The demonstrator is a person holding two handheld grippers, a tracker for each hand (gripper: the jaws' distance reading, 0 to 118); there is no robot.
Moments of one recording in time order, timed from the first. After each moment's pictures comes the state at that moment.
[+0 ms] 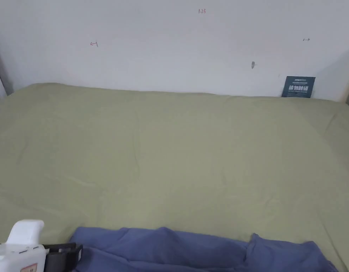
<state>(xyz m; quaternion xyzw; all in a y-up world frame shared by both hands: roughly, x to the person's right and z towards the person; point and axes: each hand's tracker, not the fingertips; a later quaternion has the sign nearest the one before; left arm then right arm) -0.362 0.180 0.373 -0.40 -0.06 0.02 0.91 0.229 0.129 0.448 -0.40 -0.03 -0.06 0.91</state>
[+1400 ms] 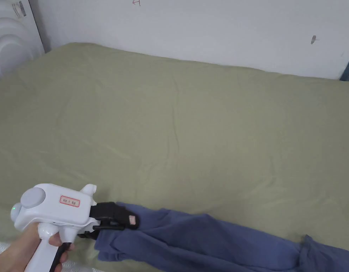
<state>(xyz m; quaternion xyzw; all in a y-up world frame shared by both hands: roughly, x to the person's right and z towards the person) -0.424 0.101 0.271 -0.57 -0.24 0.33 0.71 0.080 0.208 0.476 -0.23 -0.04 -0.02 0.97</state>
